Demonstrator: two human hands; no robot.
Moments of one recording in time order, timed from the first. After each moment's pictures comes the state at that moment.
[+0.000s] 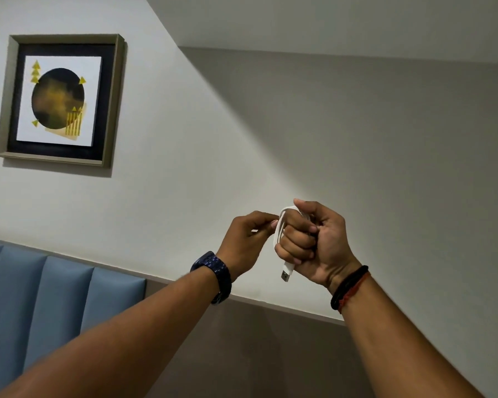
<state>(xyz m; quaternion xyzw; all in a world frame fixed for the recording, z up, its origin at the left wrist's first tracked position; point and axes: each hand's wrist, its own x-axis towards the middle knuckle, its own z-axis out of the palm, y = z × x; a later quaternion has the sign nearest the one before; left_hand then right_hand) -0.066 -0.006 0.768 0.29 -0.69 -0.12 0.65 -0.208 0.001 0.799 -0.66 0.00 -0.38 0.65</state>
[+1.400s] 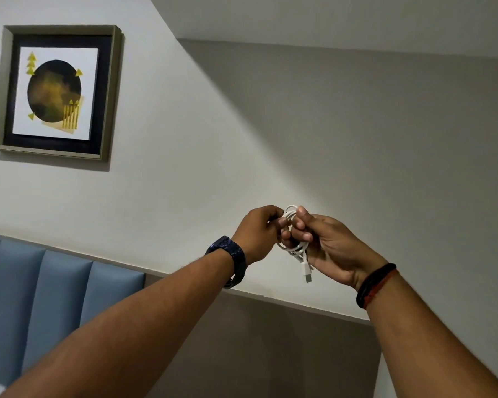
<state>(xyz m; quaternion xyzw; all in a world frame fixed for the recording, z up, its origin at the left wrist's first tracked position) -0.085 -0.013 0.778 0.41 -0.69 -0.15 0.57 -0.235 -0.009 0.793 -0.67 0.15 -0.44 0.57</state>
